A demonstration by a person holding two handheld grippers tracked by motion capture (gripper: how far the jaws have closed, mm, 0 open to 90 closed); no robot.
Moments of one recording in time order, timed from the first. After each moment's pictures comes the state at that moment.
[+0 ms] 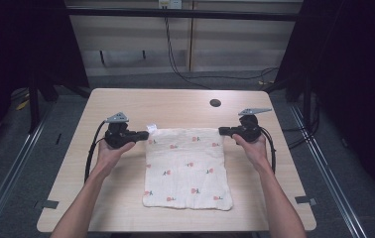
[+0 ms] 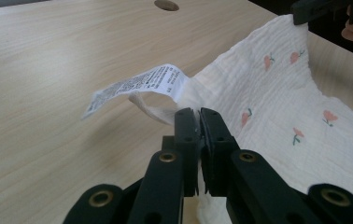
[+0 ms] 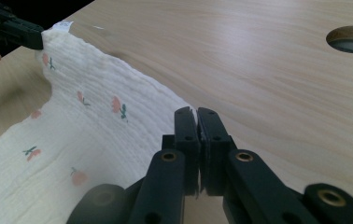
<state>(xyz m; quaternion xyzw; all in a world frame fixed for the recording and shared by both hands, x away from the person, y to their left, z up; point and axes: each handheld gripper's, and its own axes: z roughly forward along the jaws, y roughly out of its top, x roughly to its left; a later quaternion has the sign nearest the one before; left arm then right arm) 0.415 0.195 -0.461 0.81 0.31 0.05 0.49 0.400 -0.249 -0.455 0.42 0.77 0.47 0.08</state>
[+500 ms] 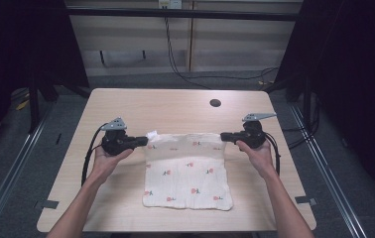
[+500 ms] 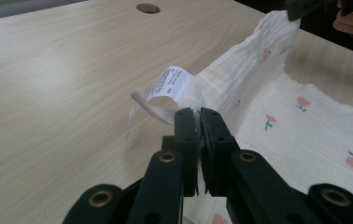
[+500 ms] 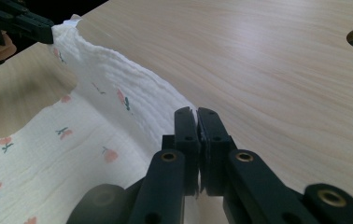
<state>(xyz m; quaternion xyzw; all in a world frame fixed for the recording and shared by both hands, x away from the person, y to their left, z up) 0.388 0.198 -0.451 0.82 0.28 0.06 0.50 0.374 -0.251 -0.446 0.40 0.78 0.48 0.07</state>
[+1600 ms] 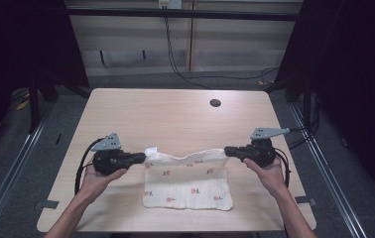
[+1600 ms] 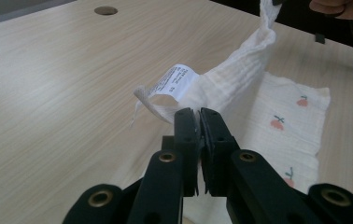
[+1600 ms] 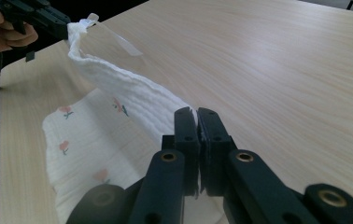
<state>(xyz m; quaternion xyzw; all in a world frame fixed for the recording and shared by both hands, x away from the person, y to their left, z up) 0.320 0.203 -0.430 0.83 0.22 0.06 0.50 0.305 -0.251 -0.424 0.35 0.79 0.50 0.08</state>
